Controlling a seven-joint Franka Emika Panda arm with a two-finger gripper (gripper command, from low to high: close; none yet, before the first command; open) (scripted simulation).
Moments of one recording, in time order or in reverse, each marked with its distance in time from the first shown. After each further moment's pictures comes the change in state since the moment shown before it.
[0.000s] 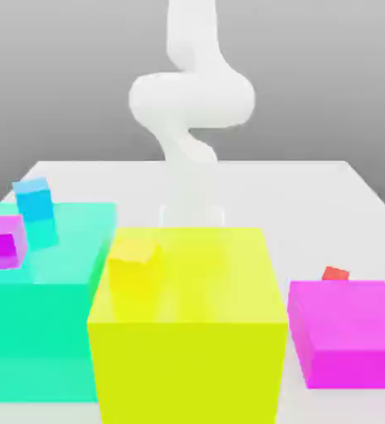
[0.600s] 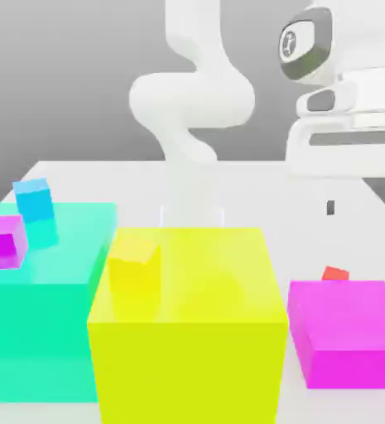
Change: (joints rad) arm -0.003 0.436 0.549 -0.331 0.046 0.330 0.758
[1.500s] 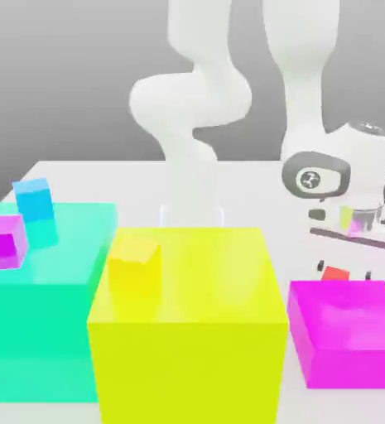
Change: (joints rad) arm 0.467 0.570 -0.299 -0.113 -0.766 0.351 1.079
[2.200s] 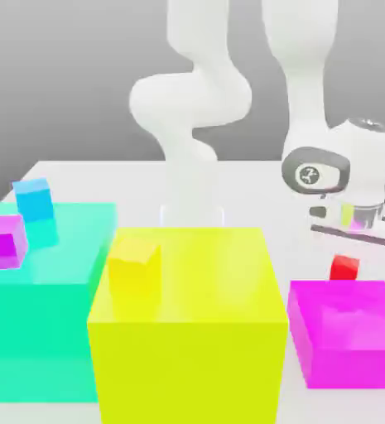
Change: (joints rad) arm -0.210 -0.125 0.284 -0.048 0.319 -0.065 -0.241
